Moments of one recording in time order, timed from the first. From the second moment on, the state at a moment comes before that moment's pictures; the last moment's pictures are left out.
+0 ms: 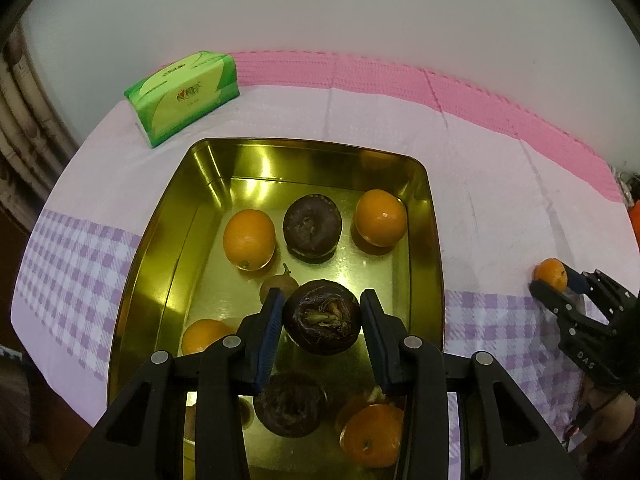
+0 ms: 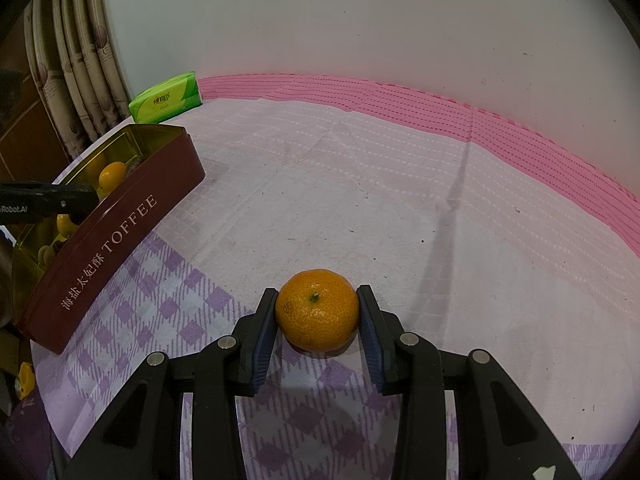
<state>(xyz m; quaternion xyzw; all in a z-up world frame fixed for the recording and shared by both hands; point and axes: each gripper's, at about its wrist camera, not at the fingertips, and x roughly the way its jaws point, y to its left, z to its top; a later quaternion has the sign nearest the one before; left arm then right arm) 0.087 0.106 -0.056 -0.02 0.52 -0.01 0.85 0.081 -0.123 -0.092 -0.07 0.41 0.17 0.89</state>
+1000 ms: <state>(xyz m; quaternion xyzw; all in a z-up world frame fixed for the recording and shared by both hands) 0.015 0.120 0.022 -0.02 0.46 0.06 0.88 0.067 -0.122 -0.090 -0.06 0.42 0.17 0.89</state>
